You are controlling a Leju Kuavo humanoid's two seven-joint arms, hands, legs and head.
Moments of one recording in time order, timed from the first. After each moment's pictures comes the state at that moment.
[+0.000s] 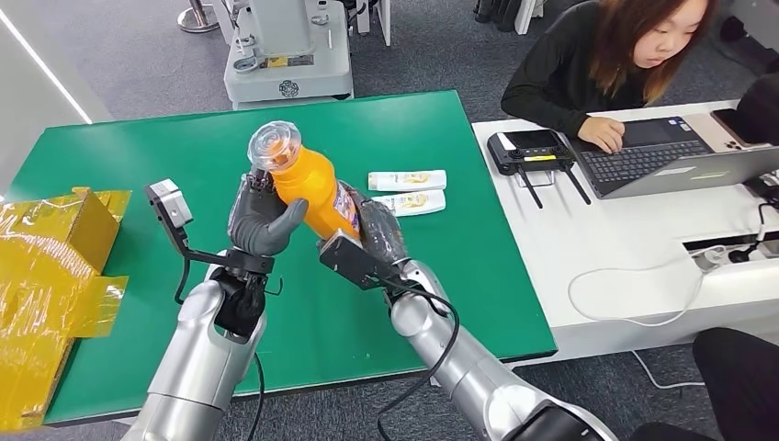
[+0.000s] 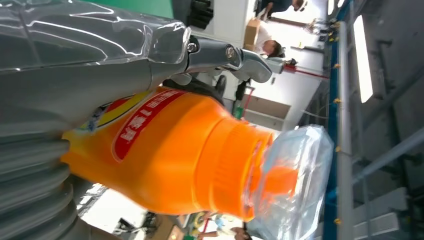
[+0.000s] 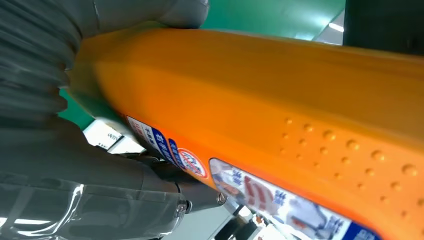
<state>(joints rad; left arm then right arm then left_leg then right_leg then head) -0.60 -0.28 -0.42 -1.02 0.42 -0.39 -0.41 -0.57 0.23 0.41 -0.63 0.47 -0.33 -0.35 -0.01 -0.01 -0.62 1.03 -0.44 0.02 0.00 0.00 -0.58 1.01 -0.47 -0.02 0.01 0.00</state>
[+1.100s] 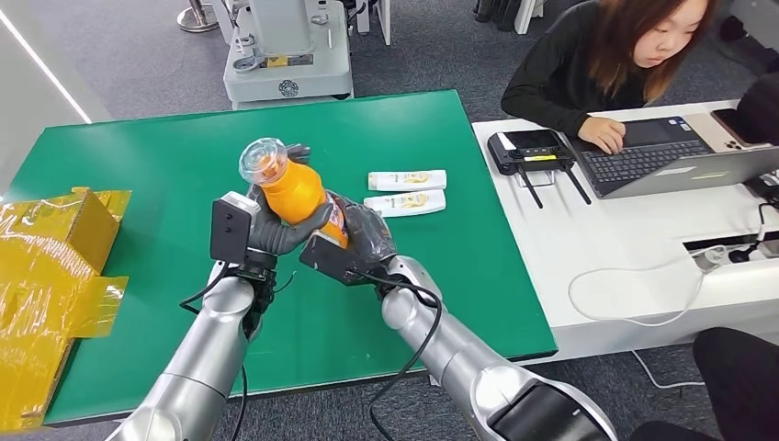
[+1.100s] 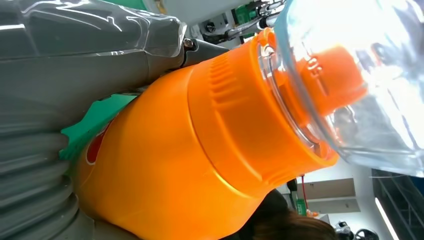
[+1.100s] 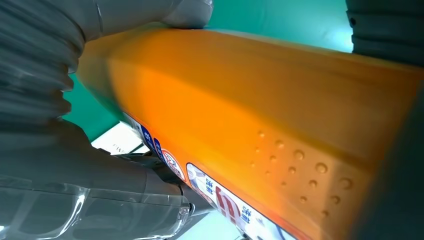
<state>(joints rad) -0.67 -0.28 -0.42 -0.80 -0.12 0.03 -0.60 -0.66 0.27 0.42 -0.44 0.57 -0.29 -0.31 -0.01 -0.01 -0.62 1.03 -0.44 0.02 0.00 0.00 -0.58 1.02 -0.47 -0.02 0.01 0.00</state>
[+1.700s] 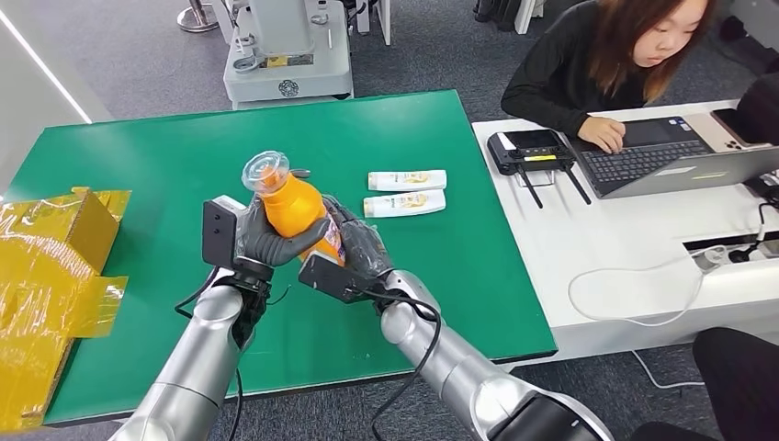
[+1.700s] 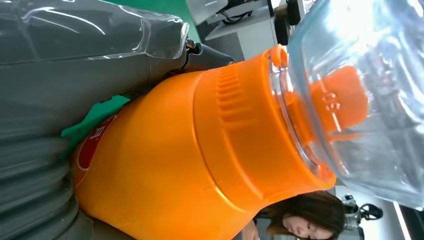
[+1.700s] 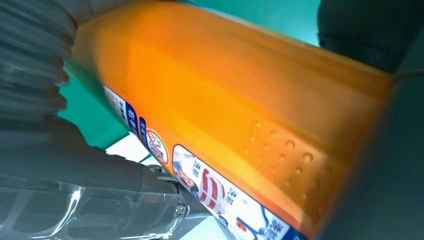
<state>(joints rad) -0.64 -0.25 -0.41 -0.83 -0.03 -0.16 -0.57 -0.61 0.27 0.43 -0.46 0.55 -0.29 -0.35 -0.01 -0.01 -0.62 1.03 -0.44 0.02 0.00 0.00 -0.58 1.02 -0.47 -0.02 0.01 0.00</state>
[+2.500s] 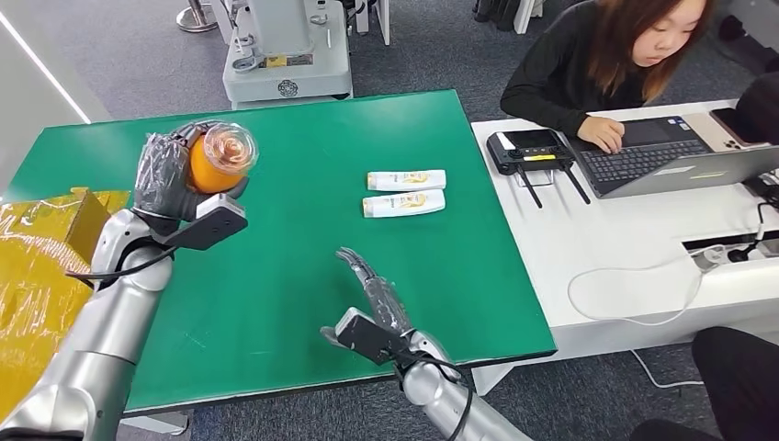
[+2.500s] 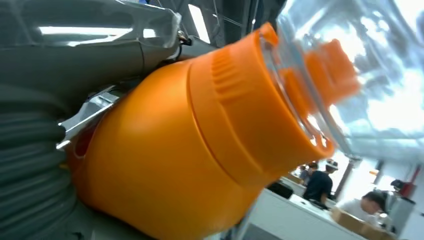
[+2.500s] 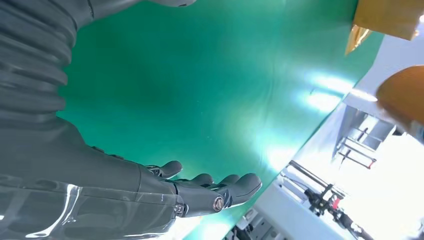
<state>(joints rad) -0.80 0.01 -0.45 -0.90 -0.70 0.31 -0.63 -0.31 0.17 0.50 -0.71 0.36 -0.33 -0.44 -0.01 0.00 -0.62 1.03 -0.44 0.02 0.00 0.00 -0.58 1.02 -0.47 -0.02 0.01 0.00</state>
